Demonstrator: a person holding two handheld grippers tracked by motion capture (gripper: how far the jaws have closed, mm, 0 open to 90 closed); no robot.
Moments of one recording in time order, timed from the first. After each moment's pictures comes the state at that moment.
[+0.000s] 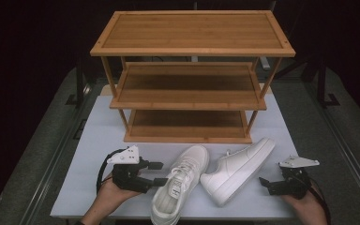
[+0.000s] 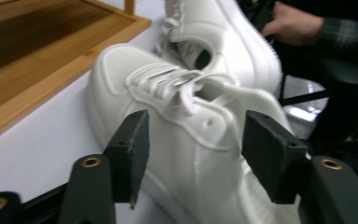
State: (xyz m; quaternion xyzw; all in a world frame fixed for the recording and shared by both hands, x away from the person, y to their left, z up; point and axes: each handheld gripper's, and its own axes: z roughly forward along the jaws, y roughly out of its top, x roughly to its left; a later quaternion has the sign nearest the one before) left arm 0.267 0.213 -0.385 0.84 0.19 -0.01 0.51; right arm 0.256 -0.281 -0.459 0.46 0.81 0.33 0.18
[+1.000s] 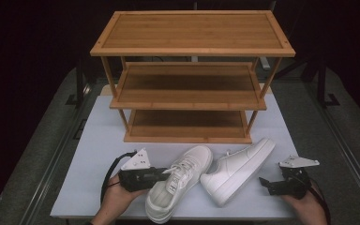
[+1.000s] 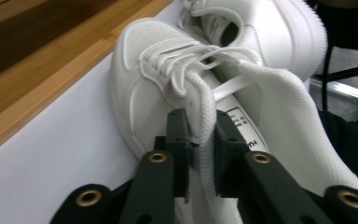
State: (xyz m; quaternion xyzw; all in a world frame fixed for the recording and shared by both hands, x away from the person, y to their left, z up) left arm 0.262 0.194 -0.389 0.87 0.20 0.07 0.45; right arm 0.256 -0.281 -0.459 0.46 0.81 0.33 0.18
